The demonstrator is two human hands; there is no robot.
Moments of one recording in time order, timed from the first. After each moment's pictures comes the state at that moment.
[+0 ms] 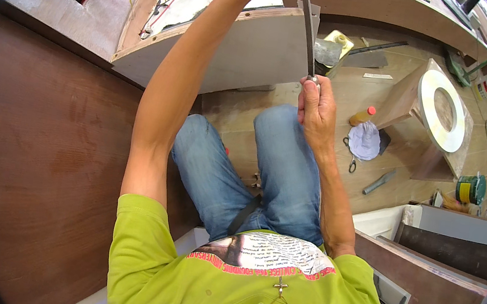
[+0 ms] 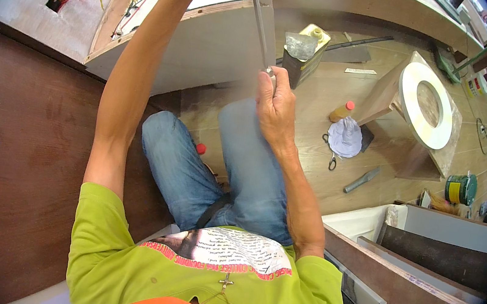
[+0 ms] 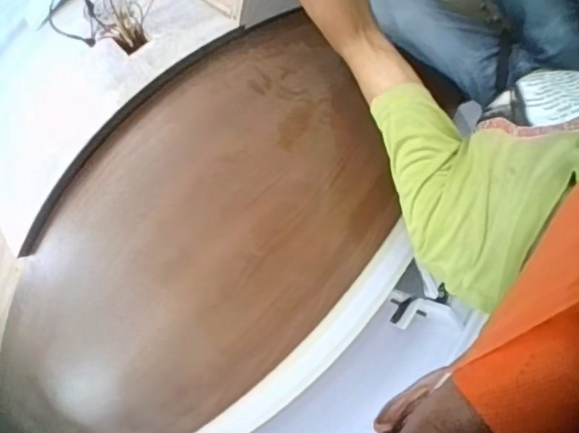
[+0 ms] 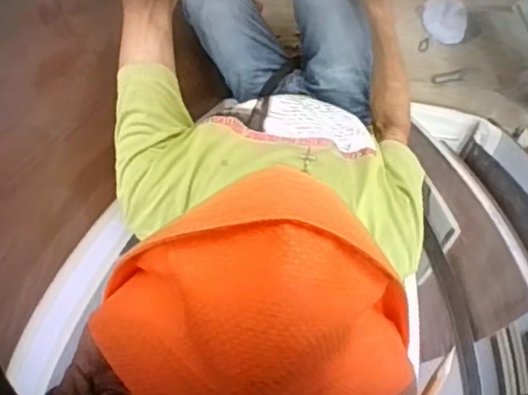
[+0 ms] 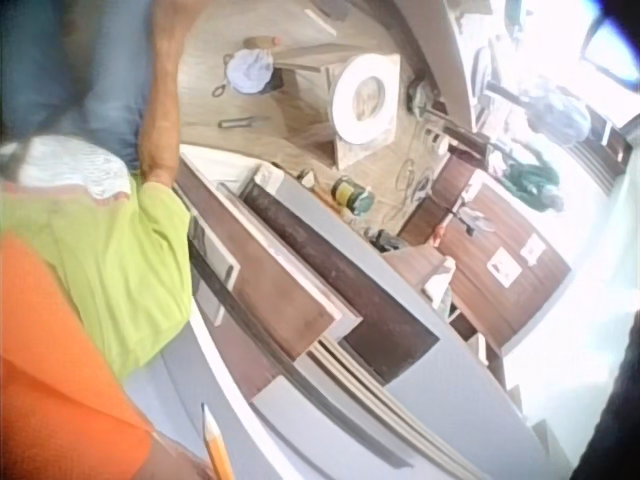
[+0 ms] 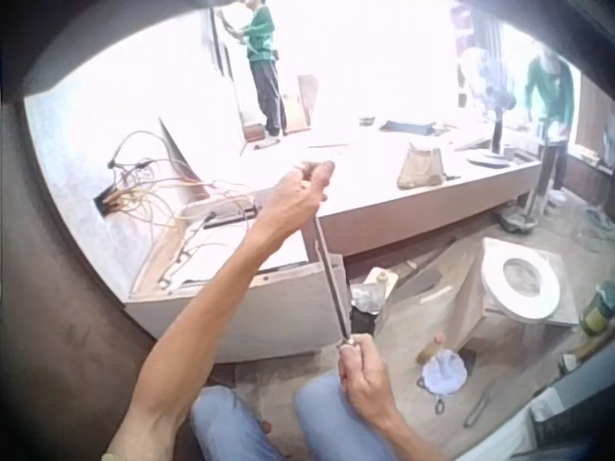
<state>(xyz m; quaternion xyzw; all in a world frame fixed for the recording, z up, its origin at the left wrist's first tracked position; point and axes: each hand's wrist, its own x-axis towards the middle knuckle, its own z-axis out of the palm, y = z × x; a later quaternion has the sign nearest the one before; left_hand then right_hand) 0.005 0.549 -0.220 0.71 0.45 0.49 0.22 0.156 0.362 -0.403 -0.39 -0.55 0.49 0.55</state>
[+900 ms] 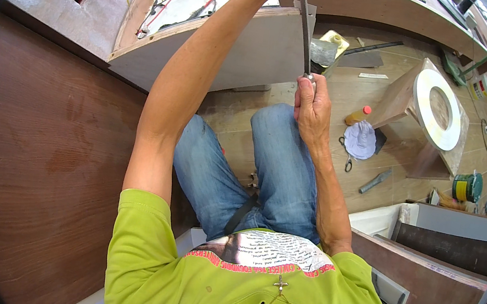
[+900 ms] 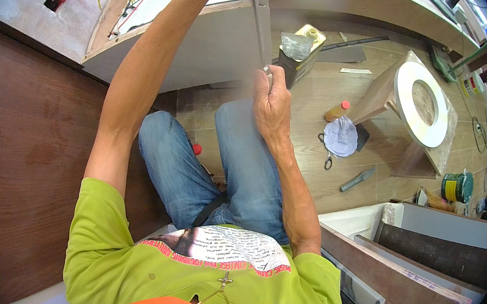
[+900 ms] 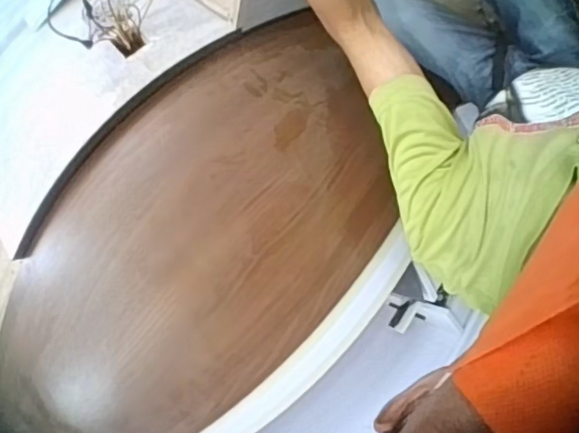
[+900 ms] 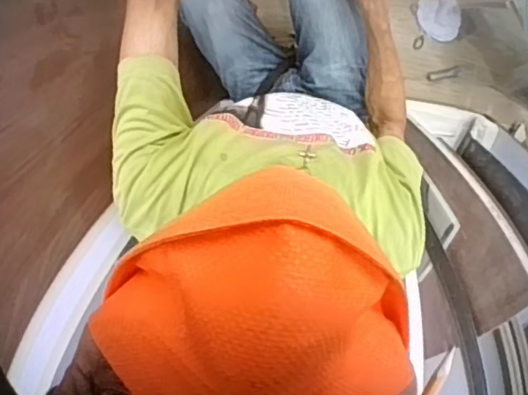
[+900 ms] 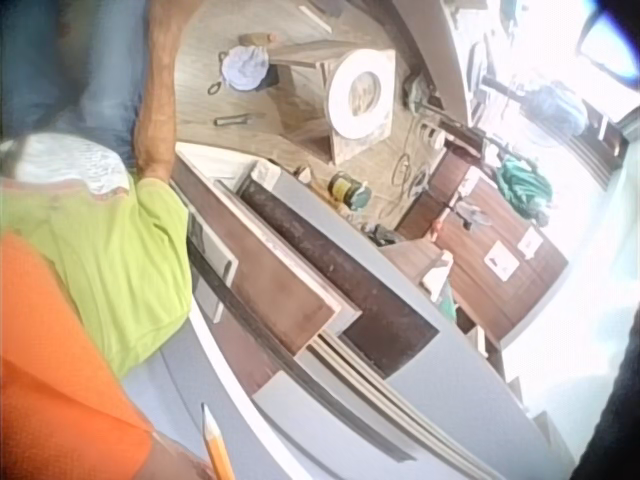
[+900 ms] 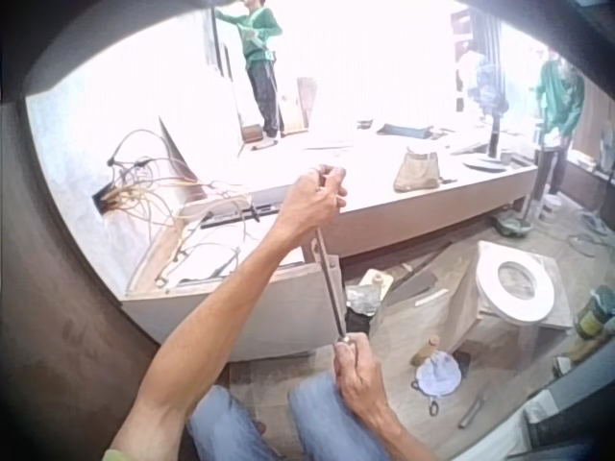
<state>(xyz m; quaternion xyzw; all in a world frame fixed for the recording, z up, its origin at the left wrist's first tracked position) 0.030 0.563 -0.227 0.71 0.43 0.49 0.26 0.156 0.369 -0.412 -0.43 -0.56 0.46 0.54</state>
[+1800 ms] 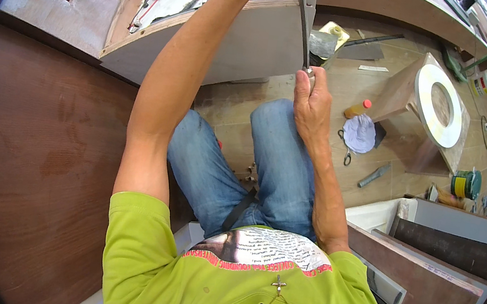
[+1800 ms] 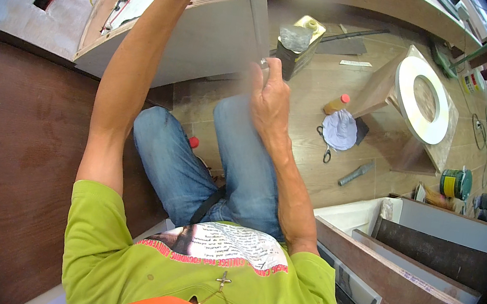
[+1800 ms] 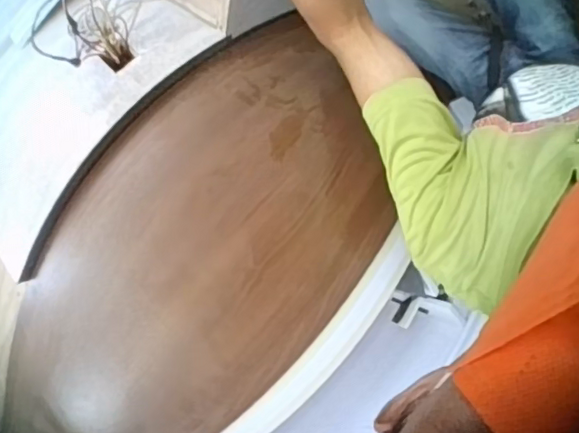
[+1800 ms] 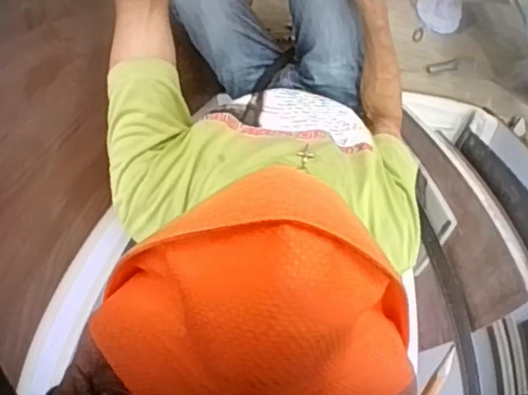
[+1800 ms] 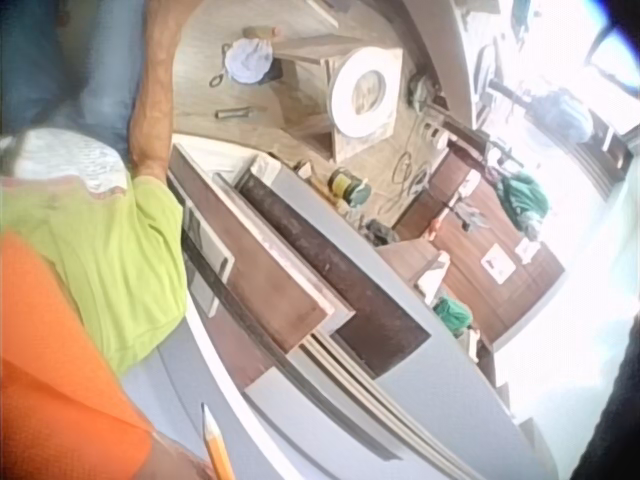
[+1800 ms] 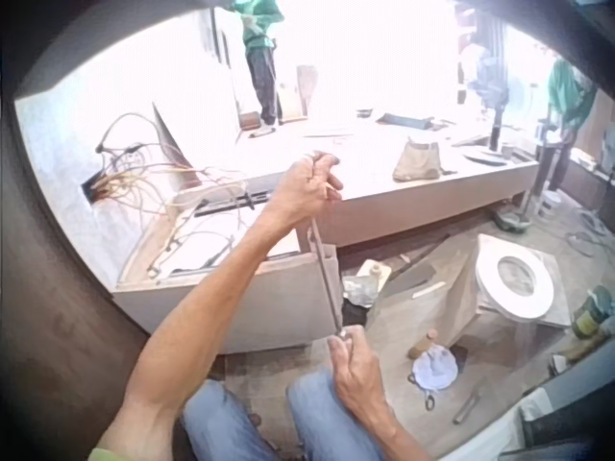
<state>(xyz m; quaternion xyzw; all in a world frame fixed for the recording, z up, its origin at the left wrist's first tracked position) 0.019 0.584 -0.240 0.73 0.40 0.48 0.26 0.154 0.369 -0.403 -0.49 -0.61 0.37 0.50</state>
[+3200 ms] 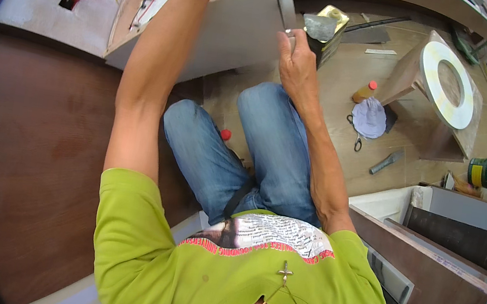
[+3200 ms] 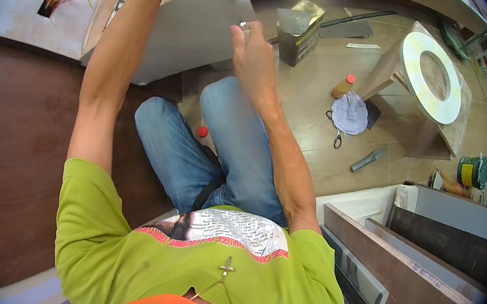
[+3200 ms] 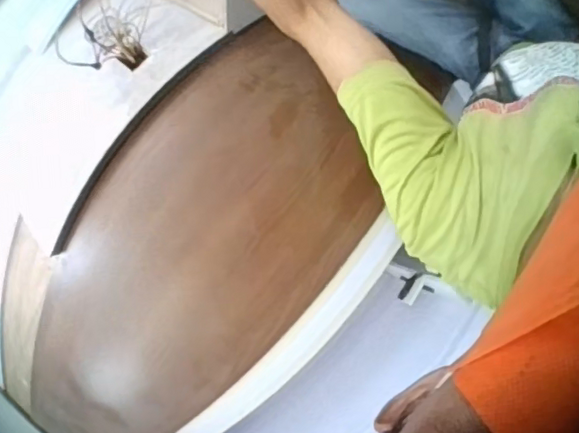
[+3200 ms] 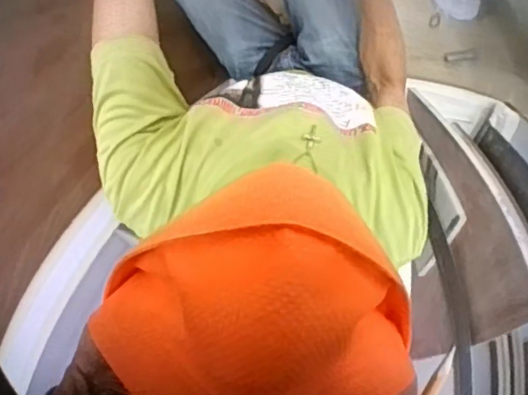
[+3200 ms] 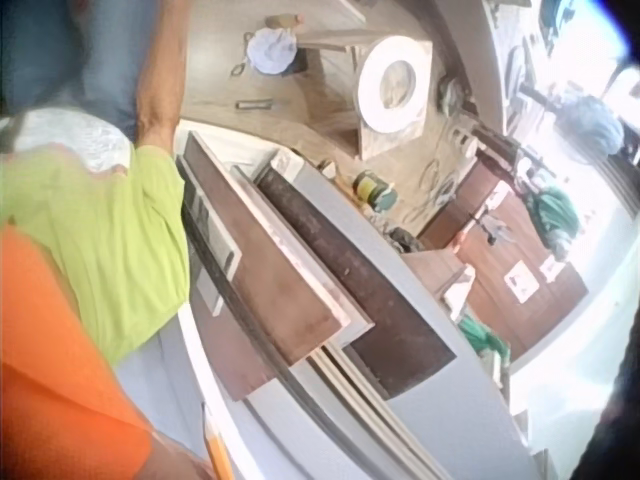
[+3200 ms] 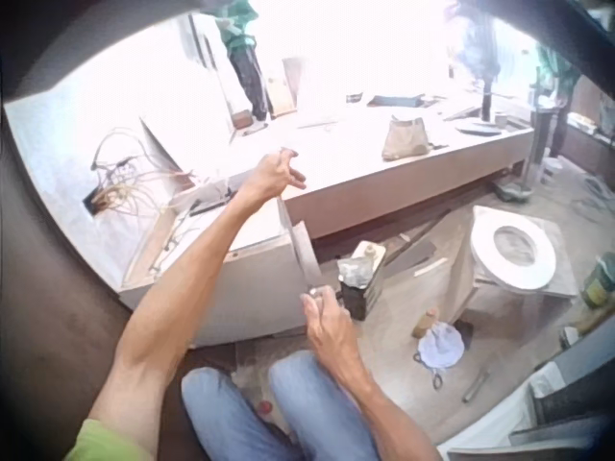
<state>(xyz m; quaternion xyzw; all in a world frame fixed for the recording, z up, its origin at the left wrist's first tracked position) -0.012 0.624 -0.244 0.80 0.49 0.32 0.14 0.144 0.393 -0.384 -0.49 -0.60 0.41 0.48</state>
